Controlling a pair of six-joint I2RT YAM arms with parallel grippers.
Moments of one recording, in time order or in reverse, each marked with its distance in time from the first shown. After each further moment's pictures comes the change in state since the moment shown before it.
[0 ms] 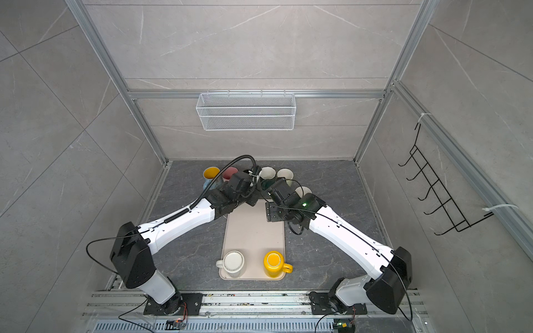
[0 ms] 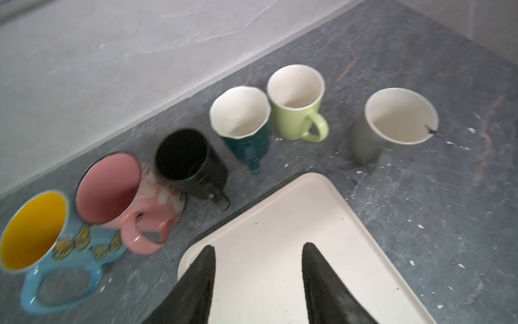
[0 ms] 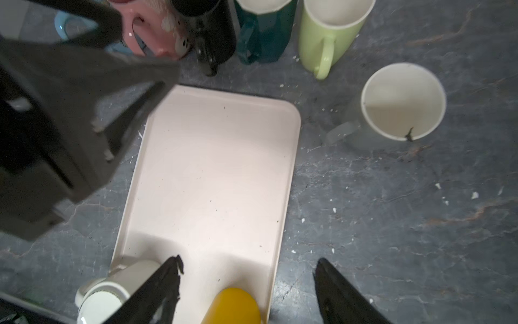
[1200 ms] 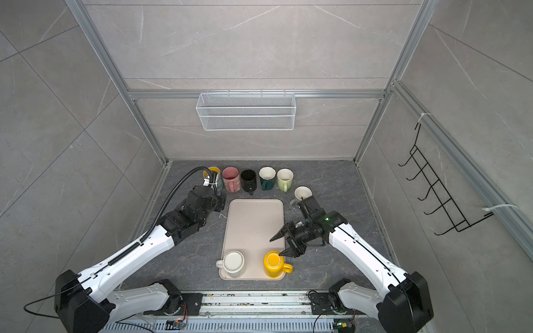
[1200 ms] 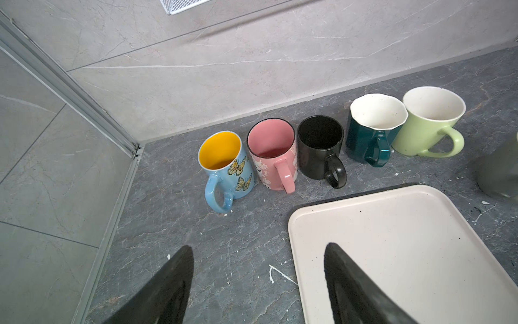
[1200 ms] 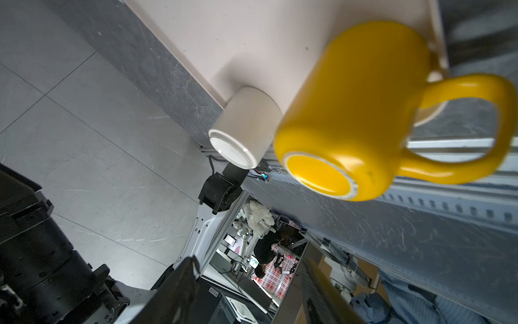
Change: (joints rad) left arm 0.084 -0.436 -0.335 0.047 -0.275 -0.024; right arm -0.280 -0.272 -0.492 0.053 -1.048 0.811
